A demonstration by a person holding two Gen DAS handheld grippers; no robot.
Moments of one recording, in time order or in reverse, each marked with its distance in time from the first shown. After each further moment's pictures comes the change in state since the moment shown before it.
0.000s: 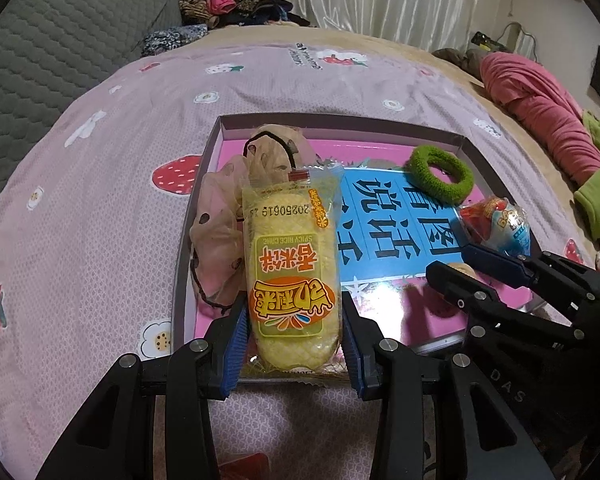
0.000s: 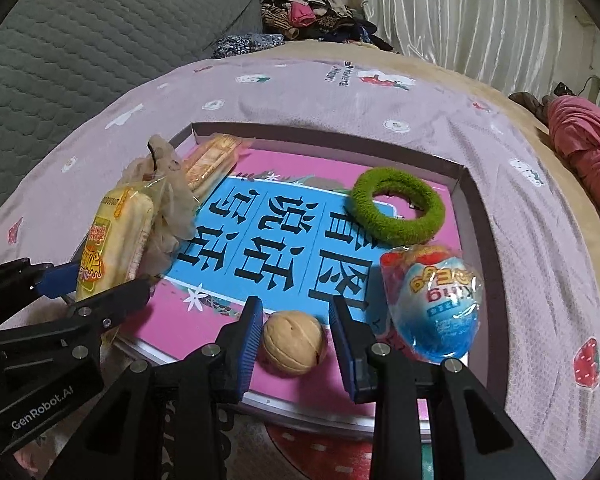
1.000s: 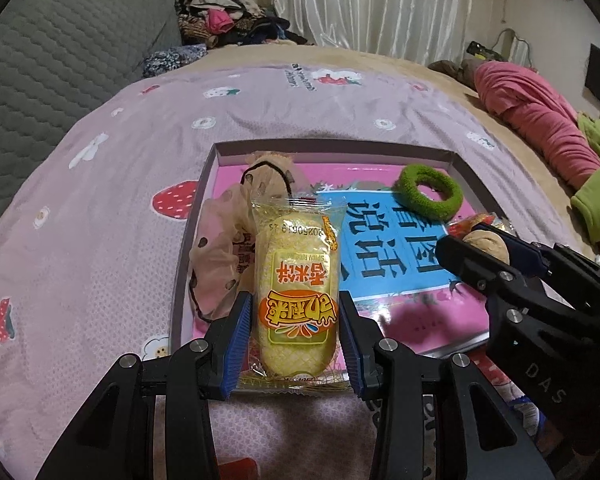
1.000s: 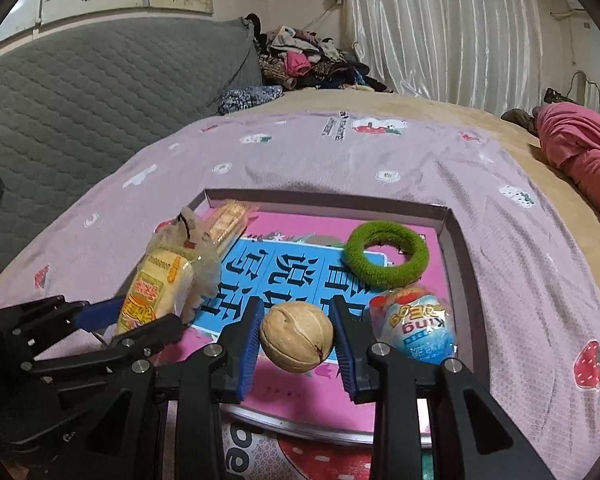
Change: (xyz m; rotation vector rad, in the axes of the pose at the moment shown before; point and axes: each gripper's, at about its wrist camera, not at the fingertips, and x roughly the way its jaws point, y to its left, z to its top) left arm -0.012 -0.011 0.004 0.017 -0.065 0.014; right arm -0.035 -0.009 0.004 0.064 -0.187 0.054
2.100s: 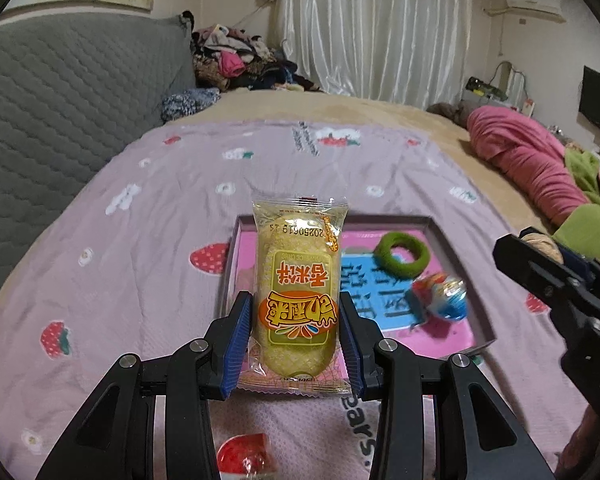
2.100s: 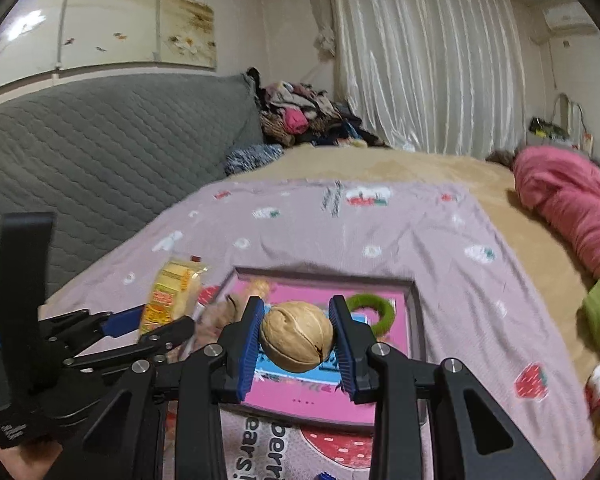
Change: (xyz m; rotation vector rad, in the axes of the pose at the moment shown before) left arm -0.090 0.001 0.023 -0.023 -0.142 0.015; right arm -0.110 0.012 0.033 0.033 -0.179 -0.006
